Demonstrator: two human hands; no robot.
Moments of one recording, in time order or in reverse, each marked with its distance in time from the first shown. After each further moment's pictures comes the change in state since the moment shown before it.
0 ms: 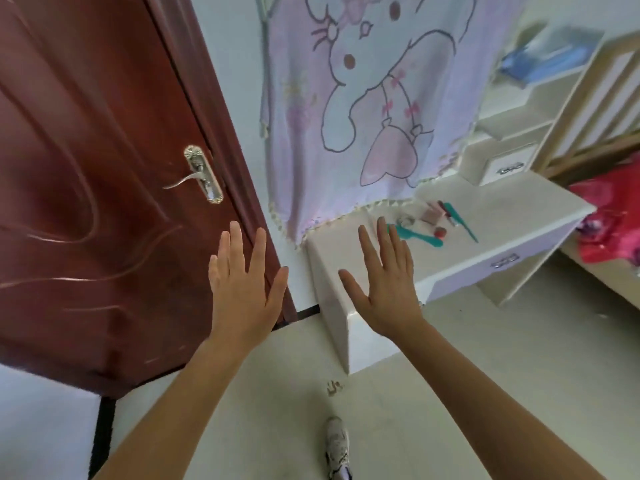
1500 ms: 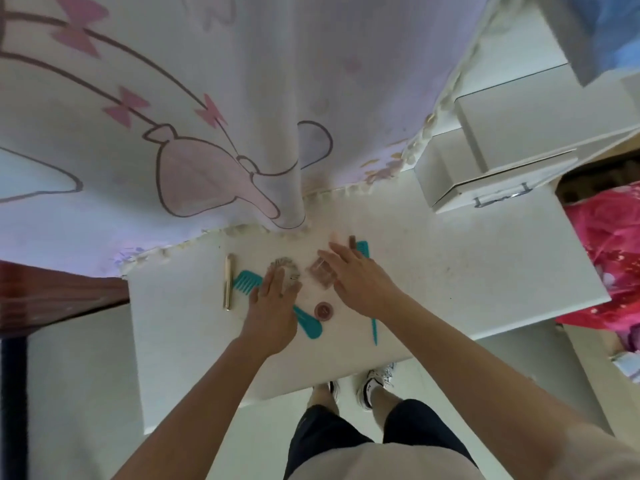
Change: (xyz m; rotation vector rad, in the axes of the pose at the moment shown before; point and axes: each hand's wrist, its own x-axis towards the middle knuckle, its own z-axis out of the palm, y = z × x) left_hand 0.318 0.309 0.439 0.015 -0.893 -0.118; right_hand 0.283 0.543 0.105 0.030 -0.957 -0.060
